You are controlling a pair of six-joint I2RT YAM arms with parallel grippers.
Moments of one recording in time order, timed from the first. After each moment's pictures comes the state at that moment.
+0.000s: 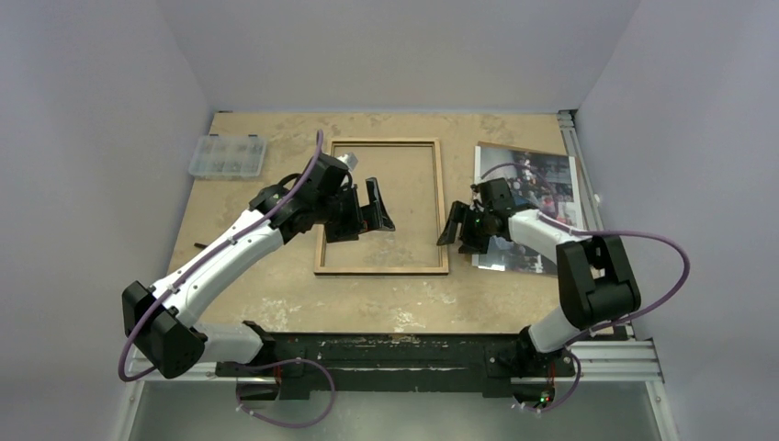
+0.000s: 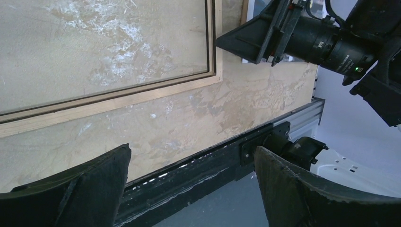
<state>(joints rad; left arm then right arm) -0.66 1.30 1.24 -0.77 0.18 -0.83 0.24 1.56 0.81 -0.31 -0.33 0.54</state>
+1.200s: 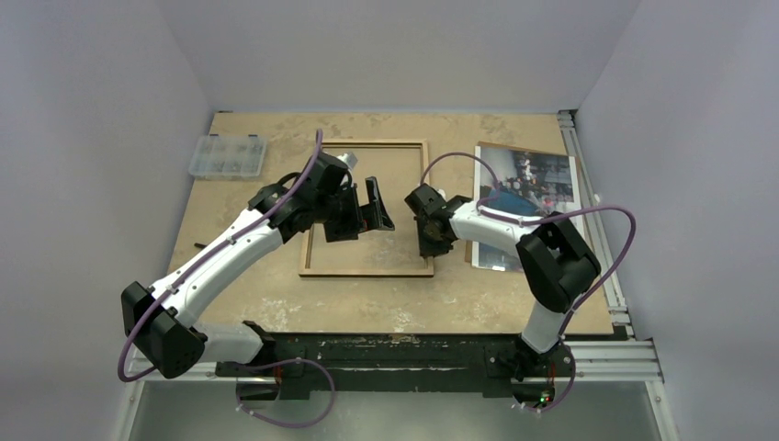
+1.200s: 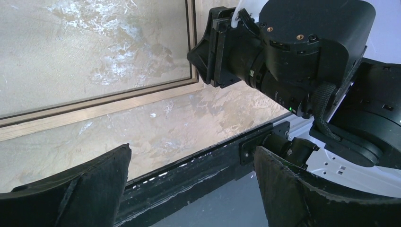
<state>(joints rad) -0.66 1.30 1.25 -0.78 0.18 -0.83 0.69 1.76 1.11 -0.60 0.17 0.58</state>
